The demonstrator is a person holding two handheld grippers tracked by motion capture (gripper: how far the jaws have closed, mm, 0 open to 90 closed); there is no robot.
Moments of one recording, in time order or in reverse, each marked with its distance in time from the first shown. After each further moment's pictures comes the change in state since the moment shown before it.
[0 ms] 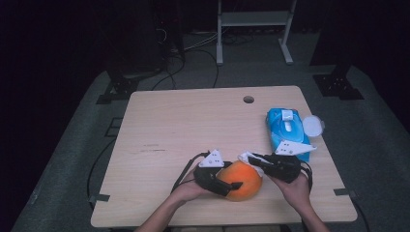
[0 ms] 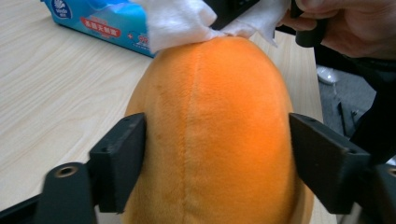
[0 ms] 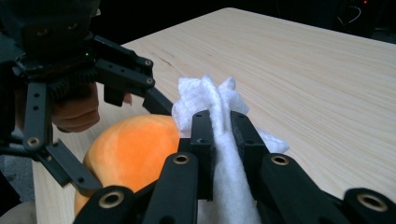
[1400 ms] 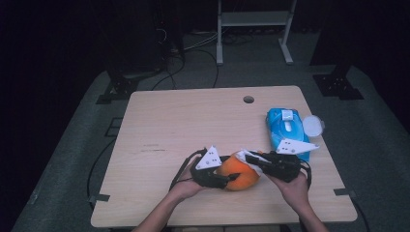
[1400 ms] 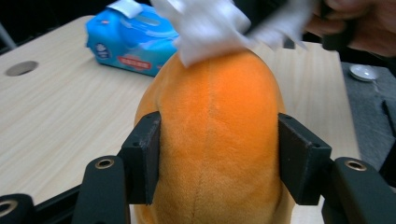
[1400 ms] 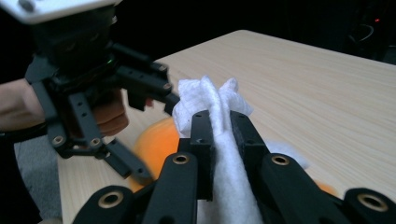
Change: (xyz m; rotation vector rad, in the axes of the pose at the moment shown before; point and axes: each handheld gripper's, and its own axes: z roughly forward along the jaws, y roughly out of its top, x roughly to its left) left arm 0.006 0.006 -0.017 -0.047 0.100 0.105; right arm 0.010 0.013 -0.001 -0.057 0.050 -0.004
